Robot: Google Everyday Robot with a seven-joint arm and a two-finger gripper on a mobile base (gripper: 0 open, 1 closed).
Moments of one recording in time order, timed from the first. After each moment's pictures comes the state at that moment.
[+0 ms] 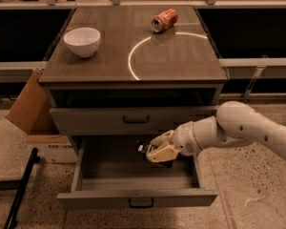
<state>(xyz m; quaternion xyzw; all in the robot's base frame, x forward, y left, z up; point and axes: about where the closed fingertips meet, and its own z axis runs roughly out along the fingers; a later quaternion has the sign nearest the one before) 0.496 -0.048 0.659 -0.48 0.75 0.35 0.30</state>
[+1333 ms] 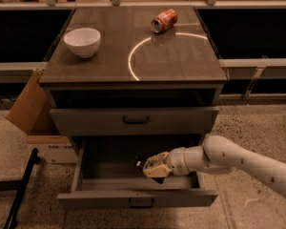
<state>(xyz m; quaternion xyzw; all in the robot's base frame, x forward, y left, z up) 0.511 -0.036 0.518 -0.42 0.76 0.40 0.31</state>
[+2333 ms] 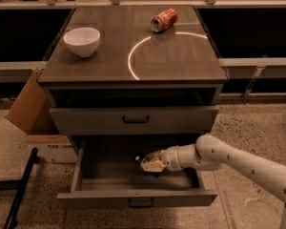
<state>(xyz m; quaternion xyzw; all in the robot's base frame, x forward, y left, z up) 0.551 -0.030 0.467 -0.39 0.76 0.41 0.31</state>
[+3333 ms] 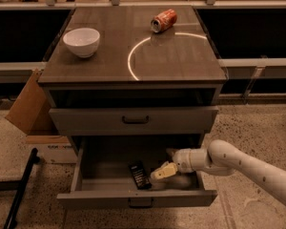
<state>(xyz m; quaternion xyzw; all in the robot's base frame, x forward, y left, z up) 0.561 -0.069 0.451 -0.35 0.78 0.41 0.32</state>
